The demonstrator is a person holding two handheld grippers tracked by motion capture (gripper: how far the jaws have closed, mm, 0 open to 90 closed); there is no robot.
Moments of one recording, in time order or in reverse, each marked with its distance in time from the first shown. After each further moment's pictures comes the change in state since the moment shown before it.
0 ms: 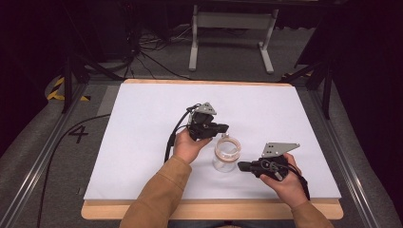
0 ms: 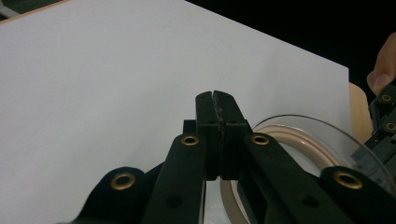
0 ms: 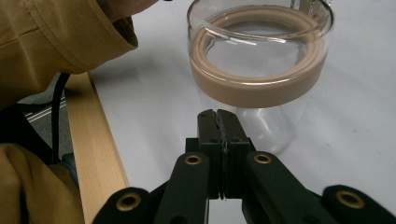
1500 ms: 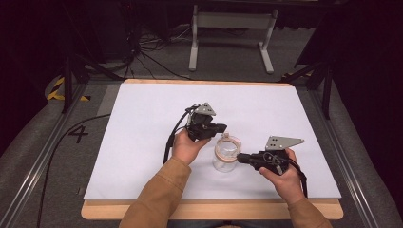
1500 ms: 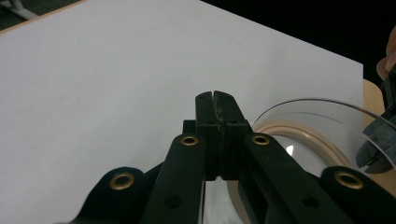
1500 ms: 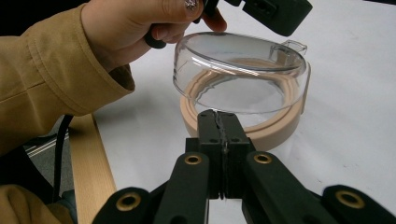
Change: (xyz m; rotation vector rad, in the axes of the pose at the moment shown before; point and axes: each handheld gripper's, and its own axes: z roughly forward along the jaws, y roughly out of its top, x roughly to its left) left arm -0.005 0.000 -0.010 0.007 0.057 0.013; right arm -0.006 0.012 -0.002 -0.122 -0.001 0.033
